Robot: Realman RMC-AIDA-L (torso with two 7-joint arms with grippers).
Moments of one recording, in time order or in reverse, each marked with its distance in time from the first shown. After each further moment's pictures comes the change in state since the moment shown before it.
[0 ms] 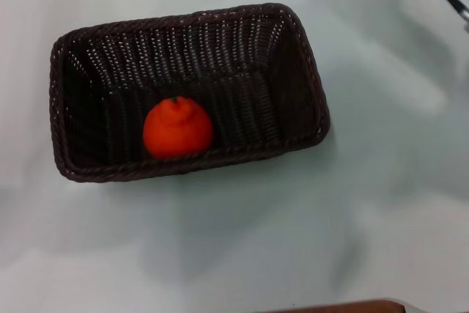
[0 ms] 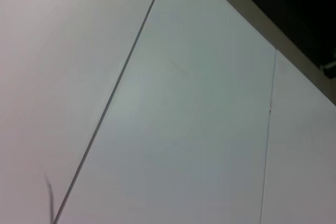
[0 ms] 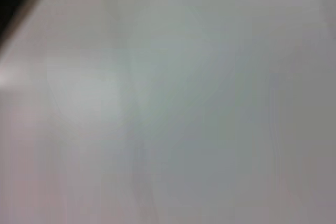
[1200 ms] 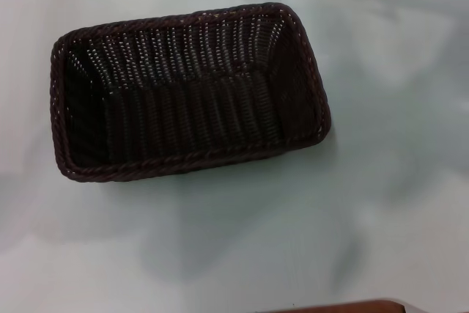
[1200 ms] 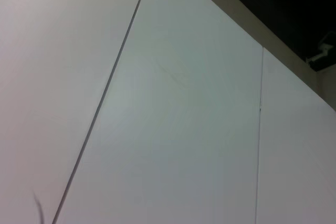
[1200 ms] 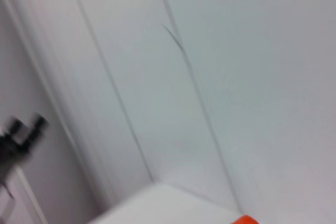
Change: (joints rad) left arm -0.008 0.006 0.006 0.076 -0.003 -0.009 -0.022; right arm 0.109 -0.073 0.286 -0.447 -0.745 -0.262 0.668
